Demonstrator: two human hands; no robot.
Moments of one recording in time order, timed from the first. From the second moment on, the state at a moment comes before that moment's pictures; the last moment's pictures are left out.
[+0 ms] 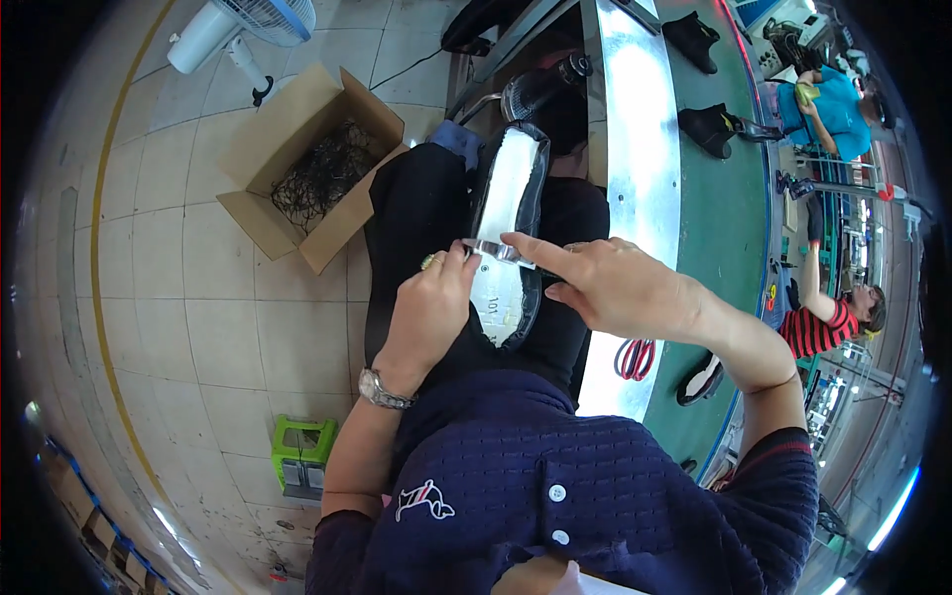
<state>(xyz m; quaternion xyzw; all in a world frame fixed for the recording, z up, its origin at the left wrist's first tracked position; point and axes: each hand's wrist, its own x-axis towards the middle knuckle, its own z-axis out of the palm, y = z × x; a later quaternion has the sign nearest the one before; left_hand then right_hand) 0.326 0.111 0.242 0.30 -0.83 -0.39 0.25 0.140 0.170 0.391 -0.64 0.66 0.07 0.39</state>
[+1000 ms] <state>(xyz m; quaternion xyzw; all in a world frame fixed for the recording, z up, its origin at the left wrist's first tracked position) 0.280 0.089 0.234 0.22 -0.29 -0.92 0.13 0.094 0.136 0.394 -0.77 0.59 -0.12 0.20</state>
